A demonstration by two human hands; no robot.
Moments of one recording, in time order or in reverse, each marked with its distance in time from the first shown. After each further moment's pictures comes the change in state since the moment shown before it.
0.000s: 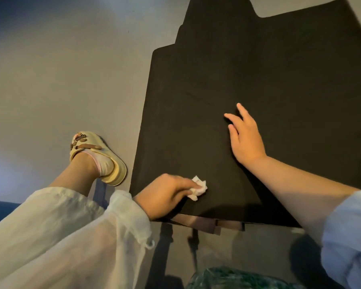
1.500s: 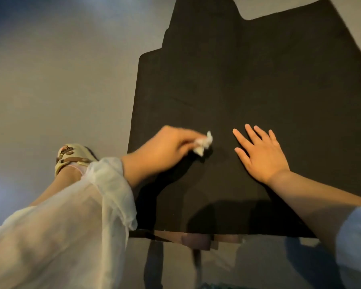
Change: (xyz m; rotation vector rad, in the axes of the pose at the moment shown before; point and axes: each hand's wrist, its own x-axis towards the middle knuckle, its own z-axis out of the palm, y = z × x) left_hand 0.085 0.014 -0.069 -0.001 0.193 0.157; right_hand -0.016 0.061 -0.023 -0.723 -0.319 0.005
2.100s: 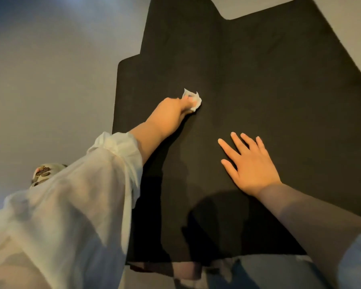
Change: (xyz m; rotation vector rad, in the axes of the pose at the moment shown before) left_hand 0.132 -0.057 0.014 0.199 0.063 -0.221; right_hand 0.004 0.002 0.001 0.010 0.002 -0.015
